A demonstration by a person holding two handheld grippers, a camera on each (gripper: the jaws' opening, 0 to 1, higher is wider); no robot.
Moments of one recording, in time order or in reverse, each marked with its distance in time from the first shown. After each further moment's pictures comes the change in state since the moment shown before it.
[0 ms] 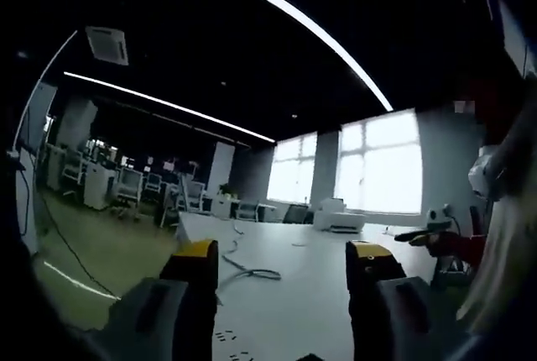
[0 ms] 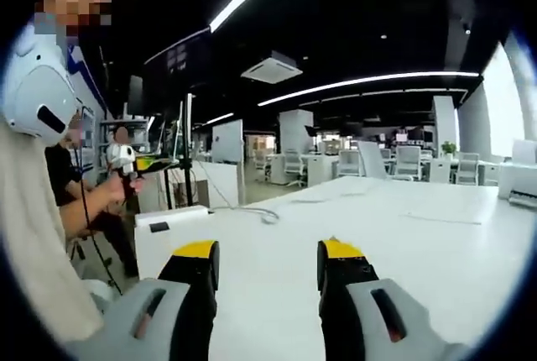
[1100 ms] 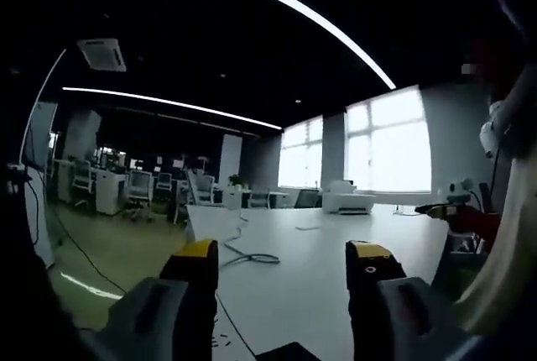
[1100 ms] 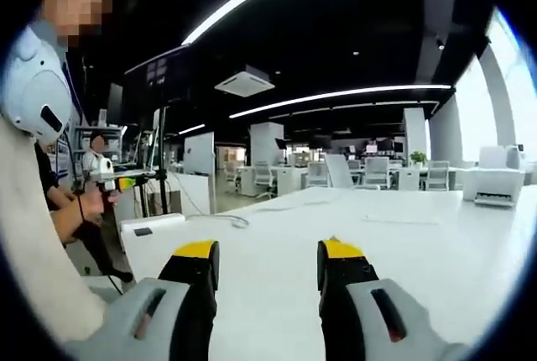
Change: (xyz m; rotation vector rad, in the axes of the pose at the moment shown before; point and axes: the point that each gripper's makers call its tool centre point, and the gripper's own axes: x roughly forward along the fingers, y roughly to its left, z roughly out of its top) left arm 0.001 -0.018 -0.015 0.068 0.062 0.026; right arm -0.059 -0.020 0.009 -0.003 -0.058 -0.152
